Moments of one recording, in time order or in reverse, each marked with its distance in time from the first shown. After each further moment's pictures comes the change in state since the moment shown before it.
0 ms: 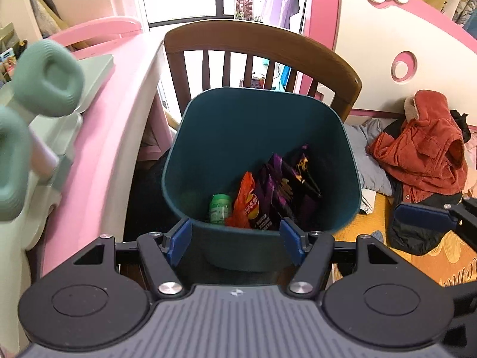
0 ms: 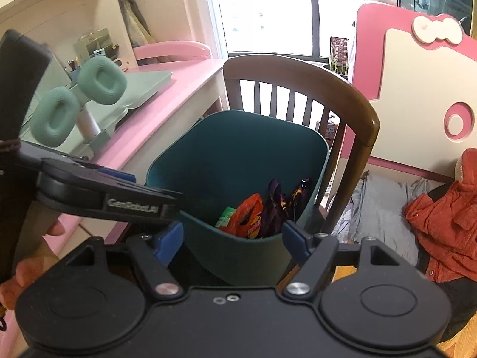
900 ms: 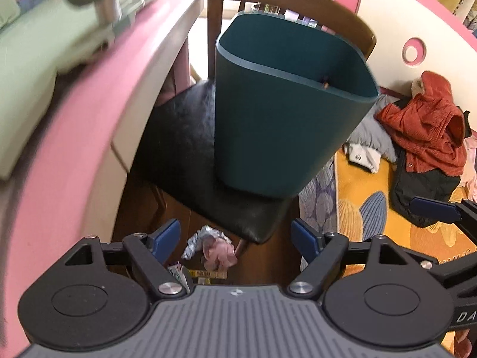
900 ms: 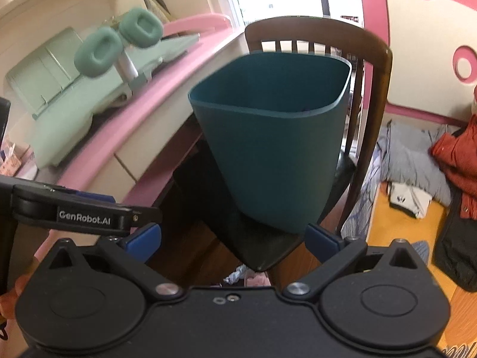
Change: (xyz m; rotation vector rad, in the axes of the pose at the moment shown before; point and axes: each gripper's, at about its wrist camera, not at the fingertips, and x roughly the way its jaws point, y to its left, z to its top) left arm -0.003 0.037 -0.147 -0.147 0.051 -0.015; right arm 0.004 0.030 -0.114 0.074 0.047 0.097
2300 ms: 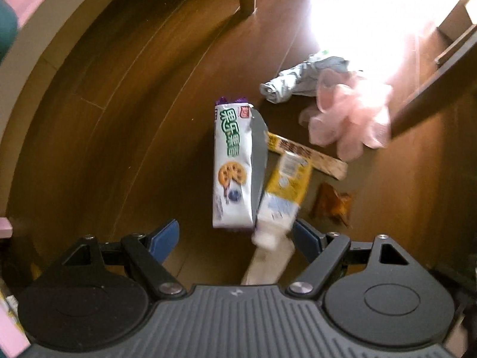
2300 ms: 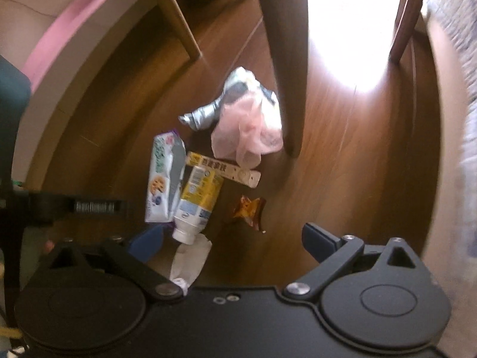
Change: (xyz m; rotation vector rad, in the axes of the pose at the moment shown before) left arm 0.443 0.114 -0.299 -0.315 0.367 0.293; right arm 0.389 -0.068 -0.313 -0.005 0.437 0.004
